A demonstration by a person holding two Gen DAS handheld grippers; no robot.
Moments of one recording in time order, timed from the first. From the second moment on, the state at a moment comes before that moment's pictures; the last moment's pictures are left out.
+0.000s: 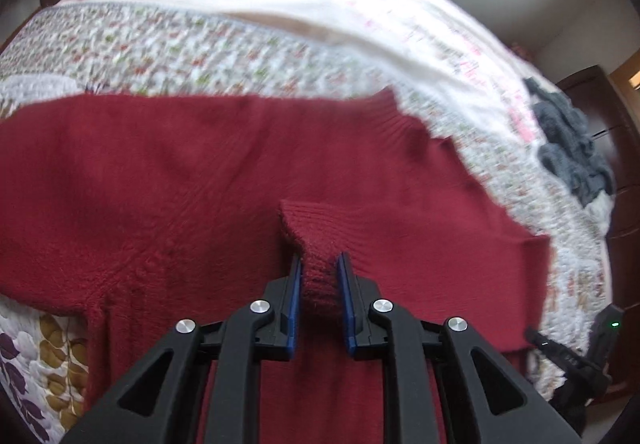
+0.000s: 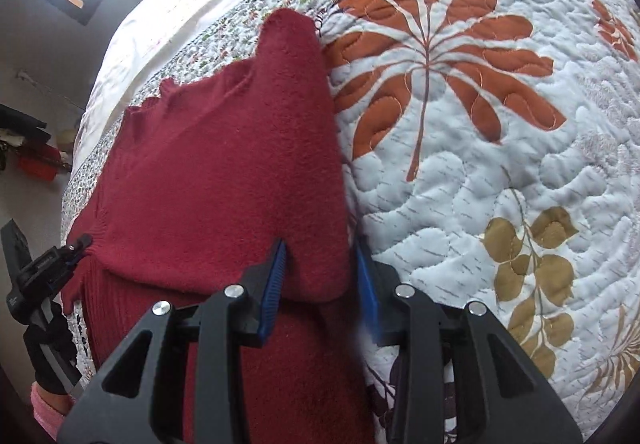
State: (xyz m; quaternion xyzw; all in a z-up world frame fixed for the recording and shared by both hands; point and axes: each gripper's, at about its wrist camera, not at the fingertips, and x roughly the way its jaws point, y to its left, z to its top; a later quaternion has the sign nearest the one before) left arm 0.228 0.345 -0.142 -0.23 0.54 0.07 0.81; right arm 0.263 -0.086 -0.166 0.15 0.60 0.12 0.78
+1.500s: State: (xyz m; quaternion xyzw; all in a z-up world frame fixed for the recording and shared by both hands) left arm 0.118 0.446 -0.088 -0.24 0.50 0.11 0.82; right arm 0.200 0.041 -0.098 0.05 0.58 0.22 0.78
